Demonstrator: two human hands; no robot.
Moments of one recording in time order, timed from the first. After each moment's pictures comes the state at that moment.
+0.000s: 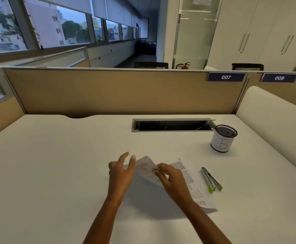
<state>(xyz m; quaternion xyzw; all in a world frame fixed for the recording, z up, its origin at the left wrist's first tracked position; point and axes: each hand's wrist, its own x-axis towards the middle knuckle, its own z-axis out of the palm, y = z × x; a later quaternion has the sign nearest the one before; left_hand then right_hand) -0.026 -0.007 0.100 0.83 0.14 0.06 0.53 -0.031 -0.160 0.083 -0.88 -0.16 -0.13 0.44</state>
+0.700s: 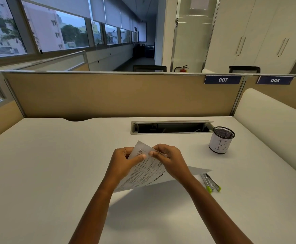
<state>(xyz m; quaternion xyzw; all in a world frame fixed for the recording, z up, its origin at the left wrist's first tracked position) -0.024 -0.002 0.146 0.82 -0.06 0.07 0.57 -0.002 -0.159 0.134 -0.84 -0.19 -0.09 0.50</state>
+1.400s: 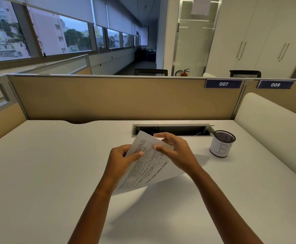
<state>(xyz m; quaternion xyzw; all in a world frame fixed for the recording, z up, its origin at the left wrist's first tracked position) -0.029 0.002 0.159 0.77 -0.07 0.09 0.62 0.003 -0.172 0.168 -0.83 -0.20 -0.10 0.51</state>
